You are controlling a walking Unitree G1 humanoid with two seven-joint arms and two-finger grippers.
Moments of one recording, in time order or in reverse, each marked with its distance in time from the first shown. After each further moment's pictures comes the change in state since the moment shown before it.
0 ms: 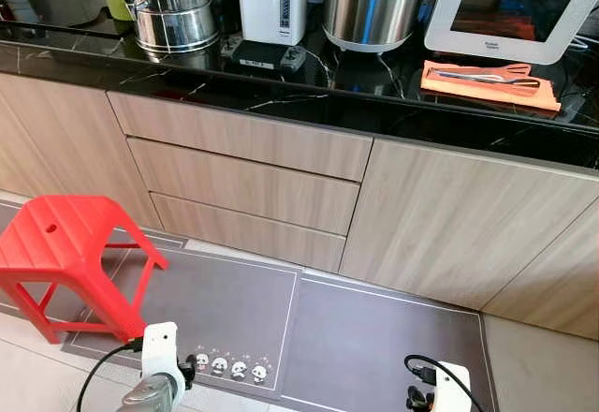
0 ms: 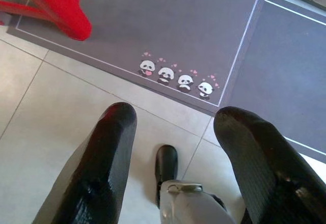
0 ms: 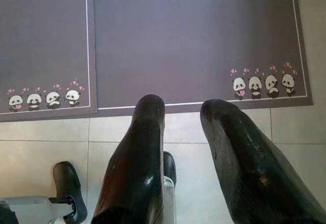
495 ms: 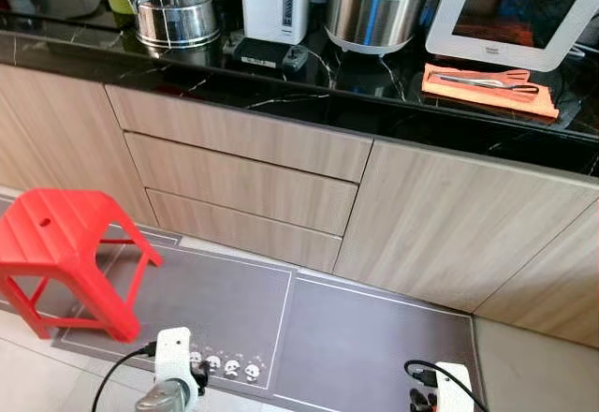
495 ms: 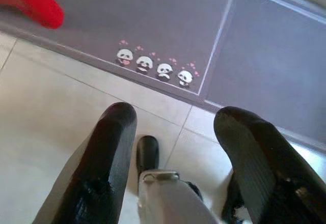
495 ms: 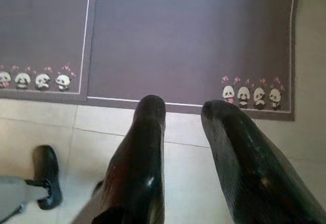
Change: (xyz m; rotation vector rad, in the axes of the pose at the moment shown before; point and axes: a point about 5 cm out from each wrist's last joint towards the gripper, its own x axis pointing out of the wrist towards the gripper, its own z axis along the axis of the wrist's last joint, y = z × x) left arm -0.002 -0.019 -0.014 0.075 0.025 -0.060; right arm -0.002 -0.013 0.000 -0.120 0.023 0.037
